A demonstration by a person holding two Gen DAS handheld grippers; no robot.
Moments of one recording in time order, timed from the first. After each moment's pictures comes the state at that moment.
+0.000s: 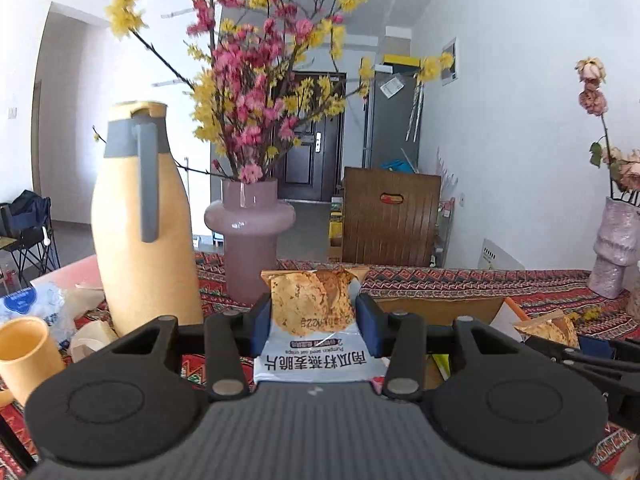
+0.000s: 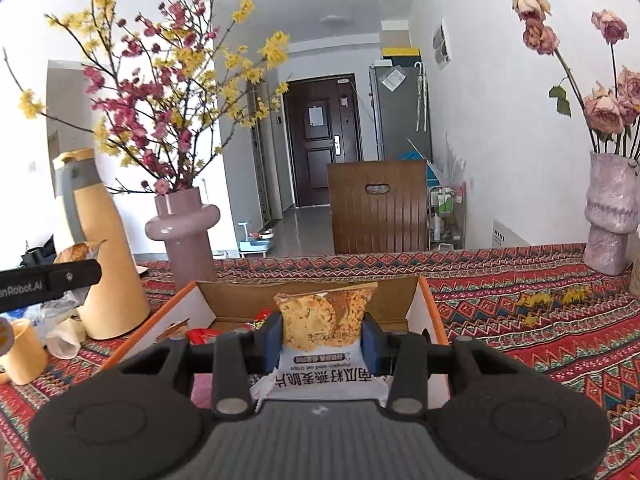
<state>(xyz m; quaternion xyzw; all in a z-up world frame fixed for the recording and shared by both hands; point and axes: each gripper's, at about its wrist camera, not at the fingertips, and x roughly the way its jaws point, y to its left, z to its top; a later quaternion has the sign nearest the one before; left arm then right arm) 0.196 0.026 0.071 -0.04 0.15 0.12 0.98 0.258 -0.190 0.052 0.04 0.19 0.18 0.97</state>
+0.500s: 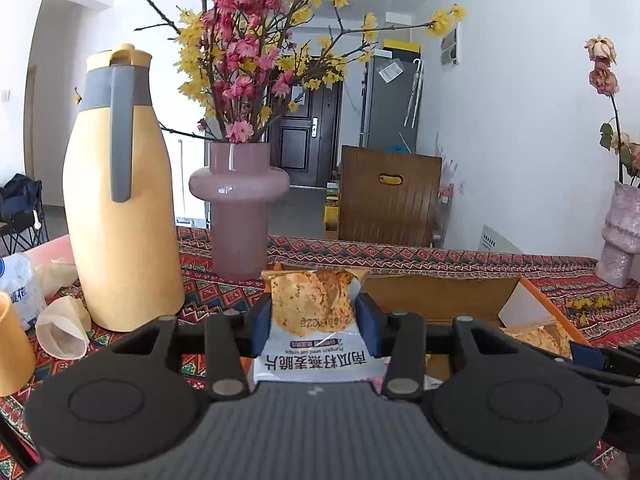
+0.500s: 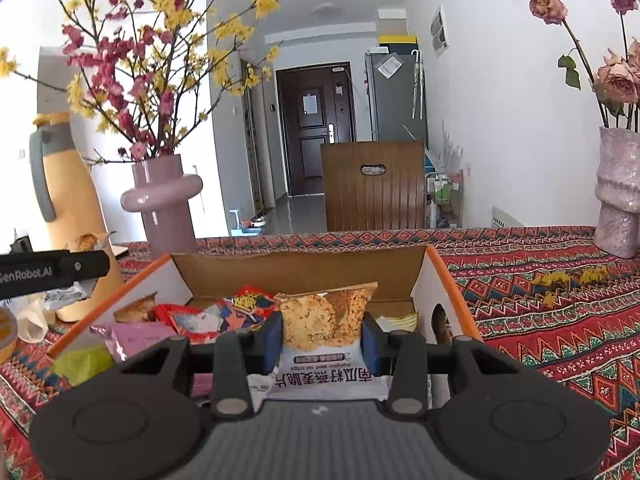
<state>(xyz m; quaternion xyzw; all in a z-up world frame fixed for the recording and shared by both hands) 0.226 0.036 0.032 -0.05 0.17 0.11 0.98 0.295 -0.171 0.006 0.03 0.20 0.17 0.96</state>
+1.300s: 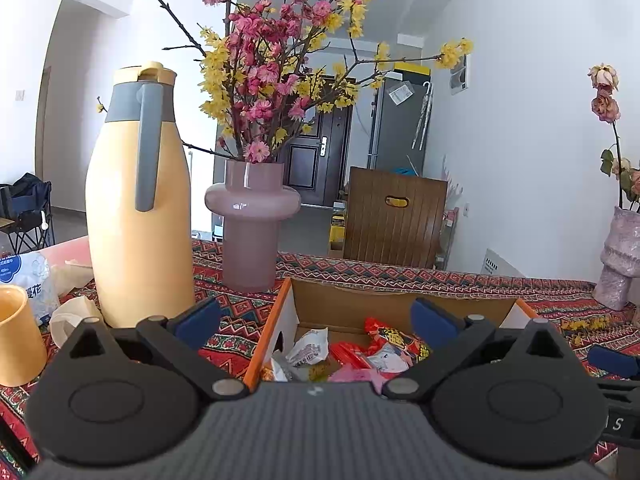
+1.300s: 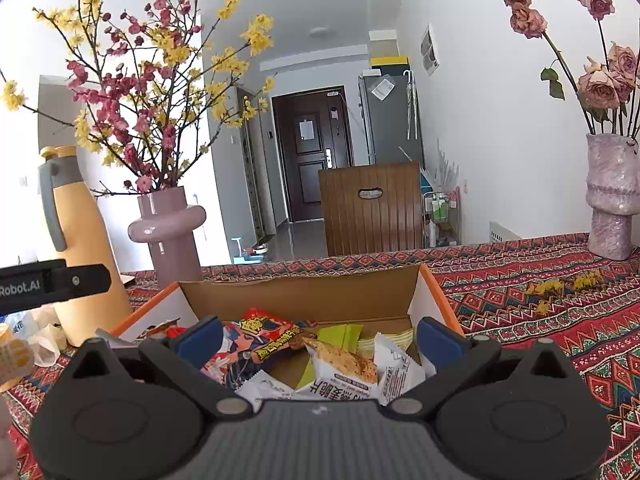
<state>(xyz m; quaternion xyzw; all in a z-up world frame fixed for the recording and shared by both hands) 0.206 0.036 0.039 -0.07 0.14 0.13 0.98 0.276 -0.183 0.015 0.06 0.16 0.17 0.97</state>
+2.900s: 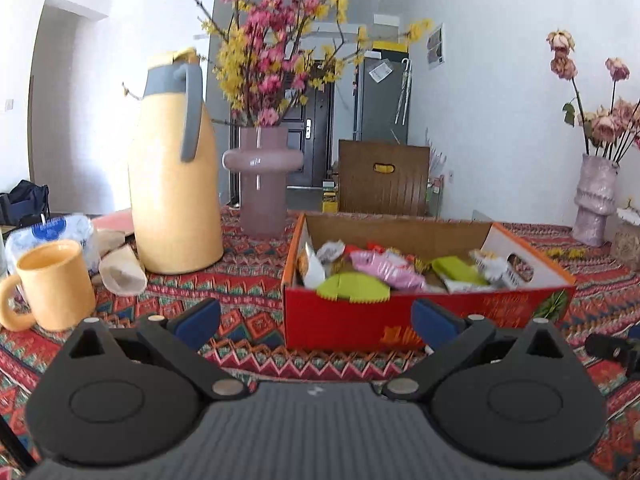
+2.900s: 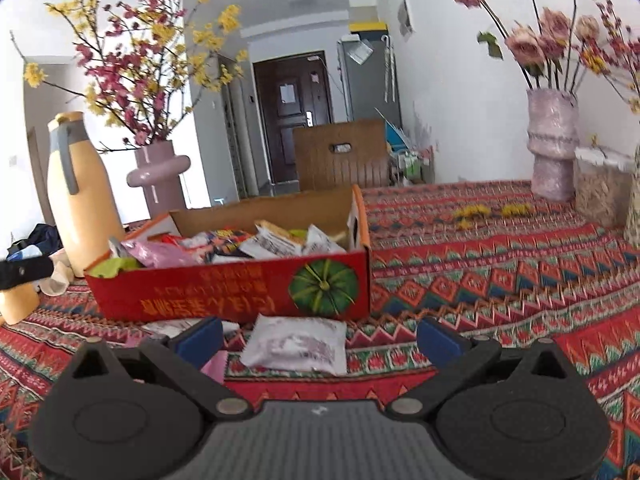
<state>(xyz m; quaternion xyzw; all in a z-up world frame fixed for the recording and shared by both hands) 0.100 0.035 0.000 -0.03 0.17 0.10 0.98 0.171 -0.255 -0.018 0.05 0.23 0.14 0.96</state>
